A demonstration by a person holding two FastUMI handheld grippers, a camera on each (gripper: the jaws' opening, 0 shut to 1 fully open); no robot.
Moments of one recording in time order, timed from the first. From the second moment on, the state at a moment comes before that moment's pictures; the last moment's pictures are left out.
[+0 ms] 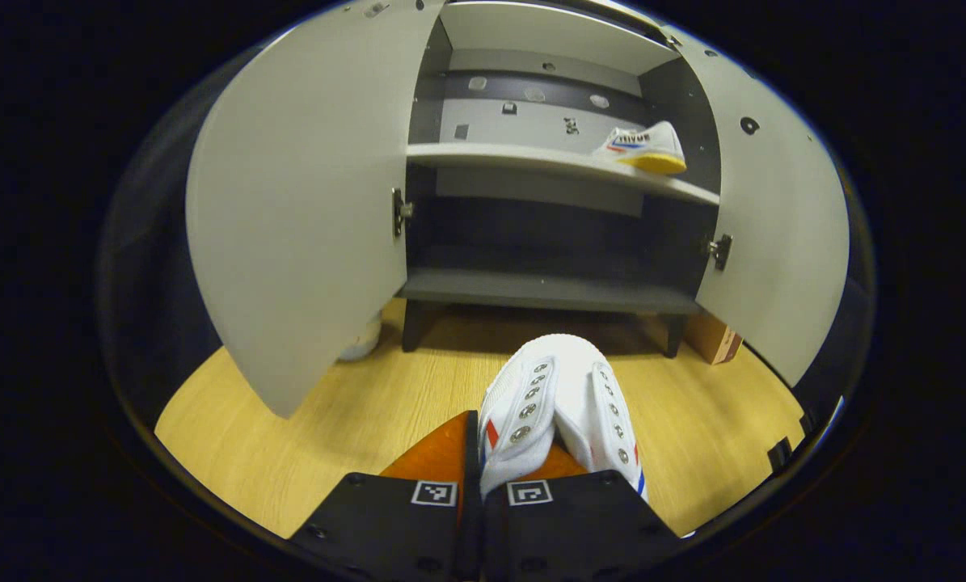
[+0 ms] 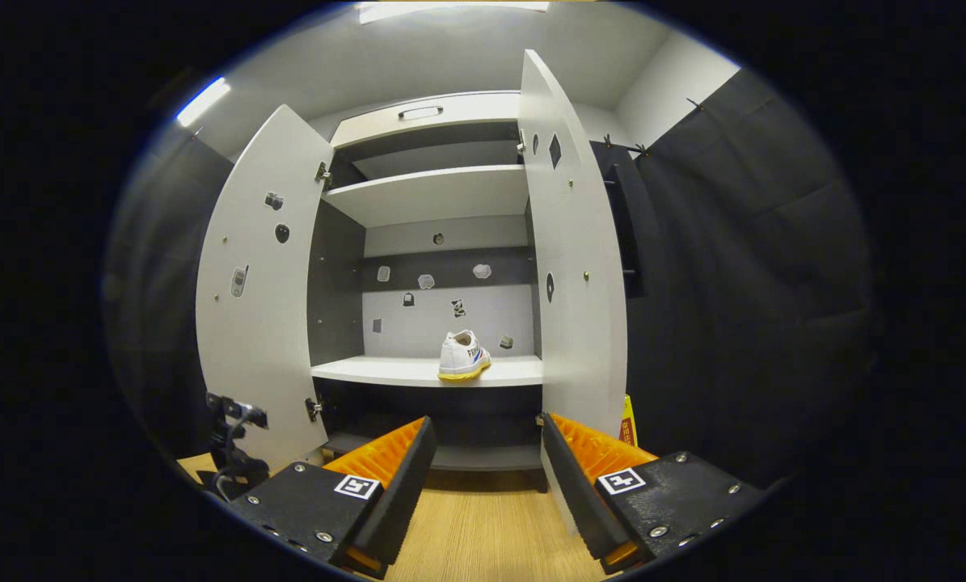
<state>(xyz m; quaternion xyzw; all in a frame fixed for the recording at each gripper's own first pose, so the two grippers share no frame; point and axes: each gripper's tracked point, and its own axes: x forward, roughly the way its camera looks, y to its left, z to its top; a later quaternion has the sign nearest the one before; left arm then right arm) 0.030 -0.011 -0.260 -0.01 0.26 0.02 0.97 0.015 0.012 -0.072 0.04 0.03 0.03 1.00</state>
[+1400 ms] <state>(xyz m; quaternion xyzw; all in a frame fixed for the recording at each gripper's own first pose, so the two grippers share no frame) 0.393 -0.043 -0.123 0.00 0.30 0.07 0.95 -0.008 -0.013 -0.056 0.04 0.02 0.00 1.00</state>
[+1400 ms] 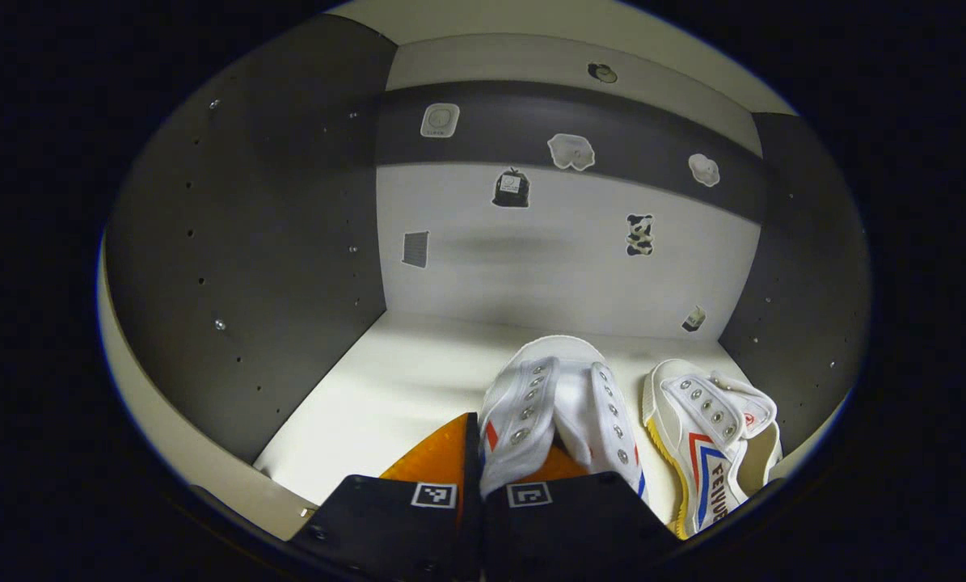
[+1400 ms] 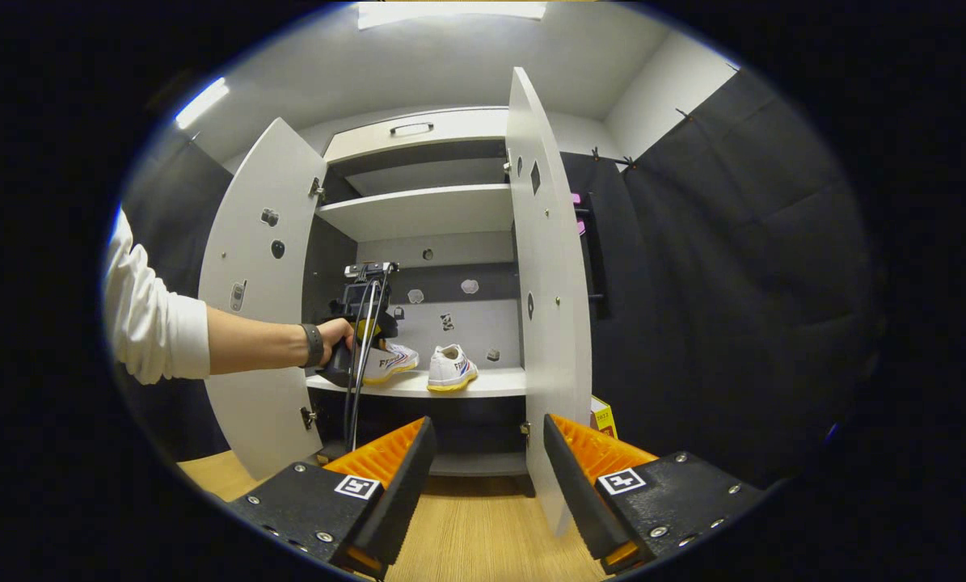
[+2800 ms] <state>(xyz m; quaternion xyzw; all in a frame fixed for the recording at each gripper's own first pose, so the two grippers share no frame) 0.346 -0.035 -0.081 0.04 0.27 0.06 0.96 -0.007 0.001 -0.058 0.07 0.02 0.02 1.00</state>
